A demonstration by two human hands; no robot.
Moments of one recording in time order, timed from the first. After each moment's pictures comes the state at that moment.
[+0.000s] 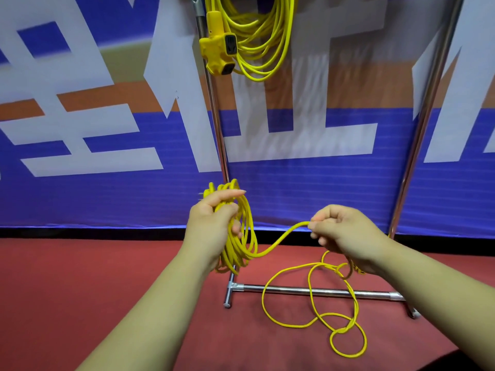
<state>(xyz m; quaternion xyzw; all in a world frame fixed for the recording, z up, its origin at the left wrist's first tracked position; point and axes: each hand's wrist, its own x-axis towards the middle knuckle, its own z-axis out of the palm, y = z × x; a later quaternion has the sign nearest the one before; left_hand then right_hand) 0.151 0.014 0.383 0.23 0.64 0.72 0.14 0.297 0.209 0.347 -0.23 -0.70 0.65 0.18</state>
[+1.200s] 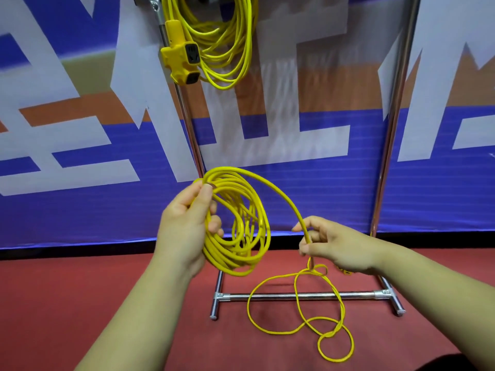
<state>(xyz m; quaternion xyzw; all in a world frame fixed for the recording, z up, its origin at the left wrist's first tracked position) 0.166 0.043 0.407 0.26 0.56 0.77 0.15 0.322 0.261 0.334 -0.12 -0.82 0.57 0.02</state>
